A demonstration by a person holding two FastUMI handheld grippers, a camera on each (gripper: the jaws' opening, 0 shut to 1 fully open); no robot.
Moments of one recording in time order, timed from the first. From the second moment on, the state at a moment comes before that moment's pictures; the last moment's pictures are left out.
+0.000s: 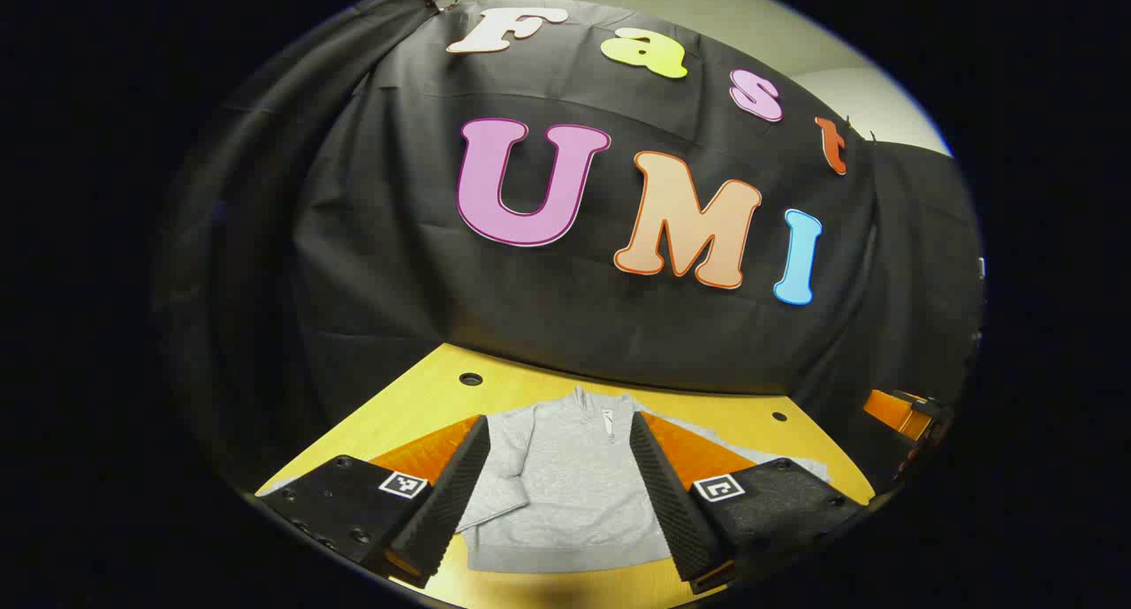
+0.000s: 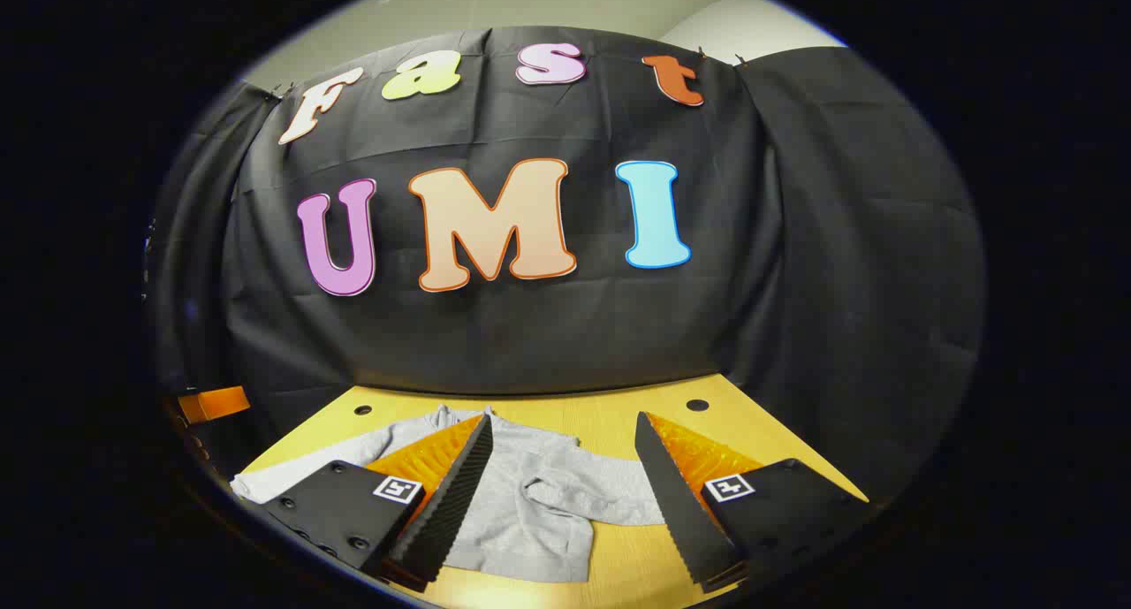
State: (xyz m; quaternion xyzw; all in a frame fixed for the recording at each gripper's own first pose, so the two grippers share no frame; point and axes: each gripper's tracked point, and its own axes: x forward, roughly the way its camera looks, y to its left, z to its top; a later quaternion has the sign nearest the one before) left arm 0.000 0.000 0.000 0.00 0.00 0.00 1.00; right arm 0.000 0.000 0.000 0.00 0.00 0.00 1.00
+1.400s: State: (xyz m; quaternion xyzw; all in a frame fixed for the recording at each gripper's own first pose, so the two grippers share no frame) left arm 0.010 0.004 -0.010 0.01 0.03 0.03 1.00; right arm 0.048 -0.151 -0.061 0.03 0.08 -0.13 0.99
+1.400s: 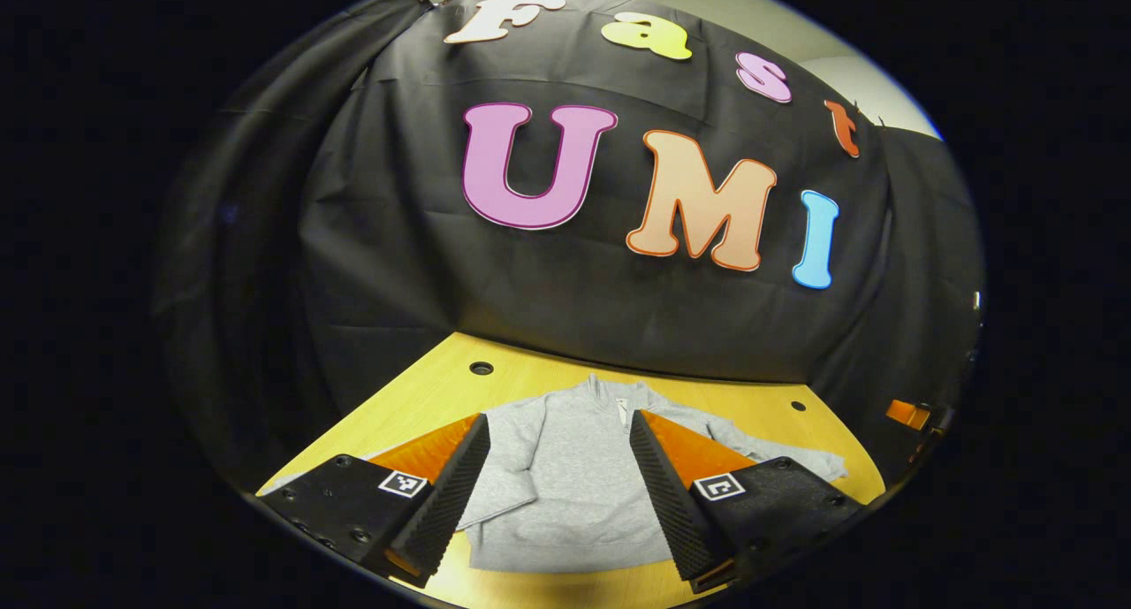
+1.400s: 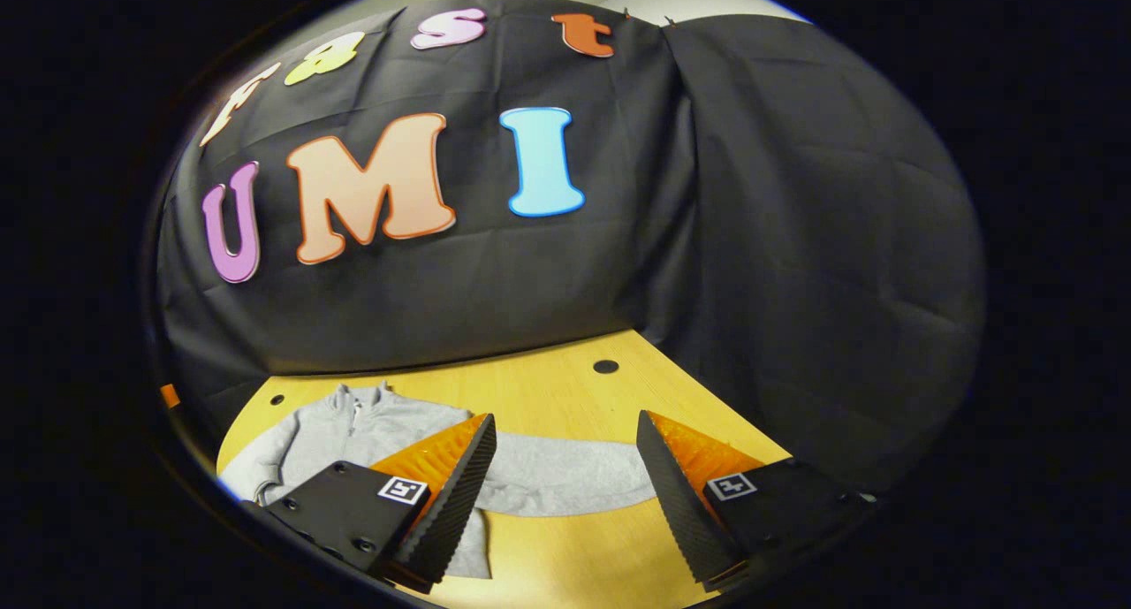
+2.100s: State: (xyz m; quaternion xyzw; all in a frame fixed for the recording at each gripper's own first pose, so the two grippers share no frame) left arm 0.018 -0.007 -0.024 0.01 0.05 0.04 1.00; right arm 0.105 -0.238 -0.204 0.04 0.24 -0.15 0.96
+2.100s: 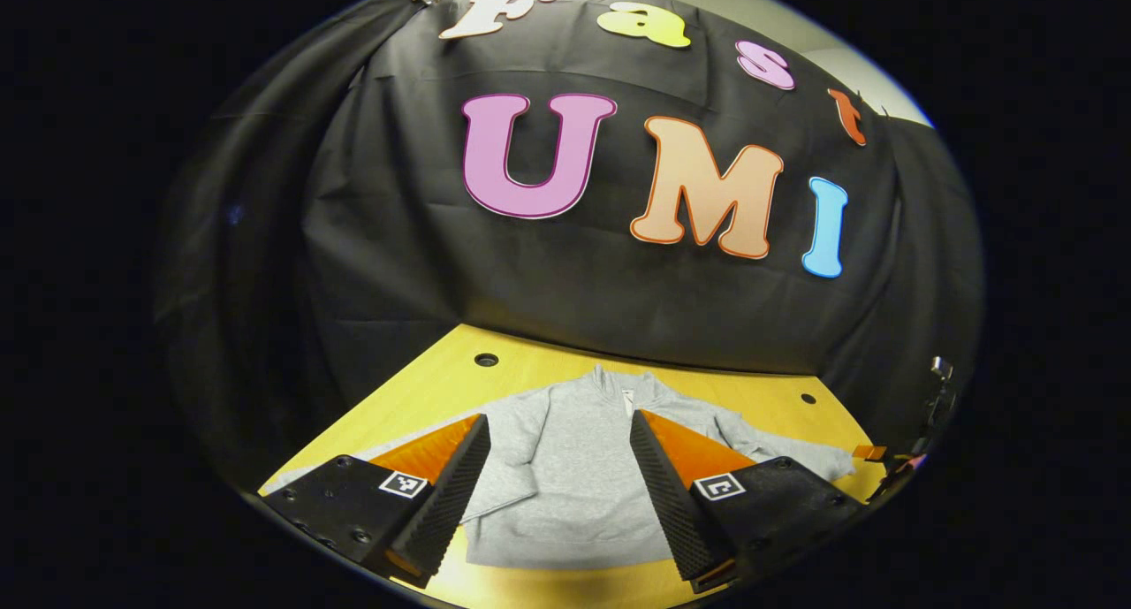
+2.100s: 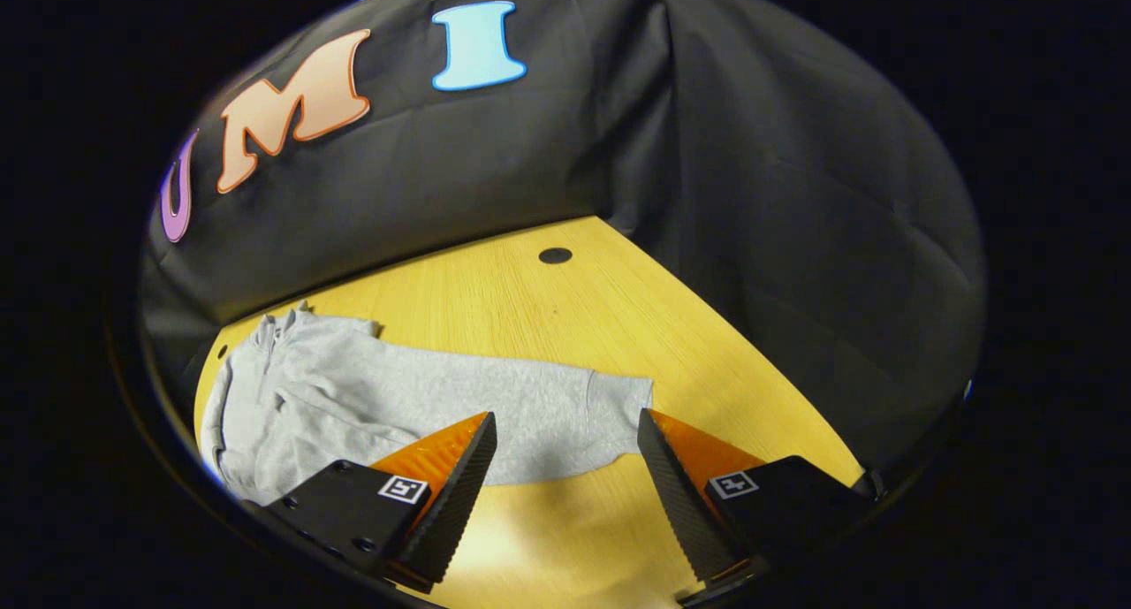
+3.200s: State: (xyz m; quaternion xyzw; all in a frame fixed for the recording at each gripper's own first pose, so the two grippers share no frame) left arm 0.026 -0.023 -0.052 0.02 0.08 0.04 1.00; right arm 0.126 -0.262 -0.268 0.05 0.32 -0.17 0.93
